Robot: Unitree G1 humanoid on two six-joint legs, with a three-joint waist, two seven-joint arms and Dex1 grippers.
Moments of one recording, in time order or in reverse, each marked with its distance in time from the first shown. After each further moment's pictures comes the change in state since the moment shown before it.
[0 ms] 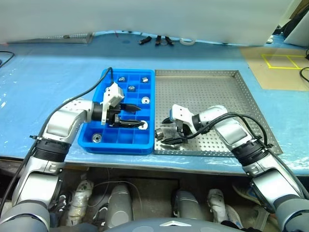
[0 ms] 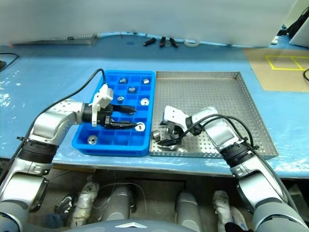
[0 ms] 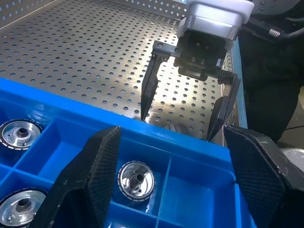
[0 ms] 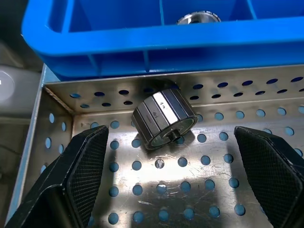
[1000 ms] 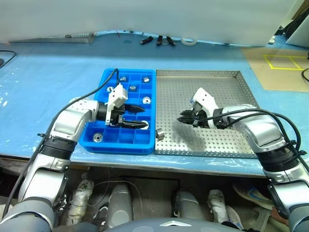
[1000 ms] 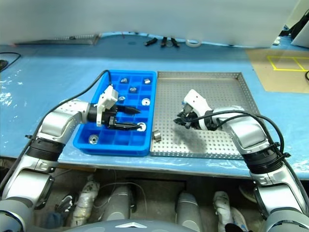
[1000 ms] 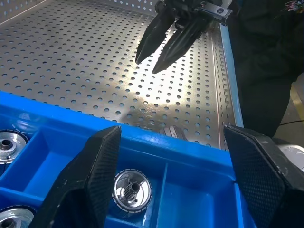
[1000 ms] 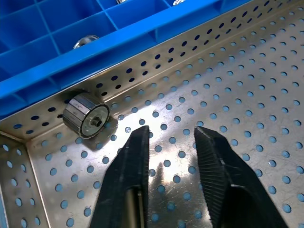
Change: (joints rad) left arm -0.036 -0.047 -0.030 0.077 0.036 -0.068 -0.046; right arm 0.091 -0.156 -0.218 -0.330 0.248 0.453 -0.303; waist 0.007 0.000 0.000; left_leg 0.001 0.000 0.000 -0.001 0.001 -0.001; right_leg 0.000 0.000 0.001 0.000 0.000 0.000
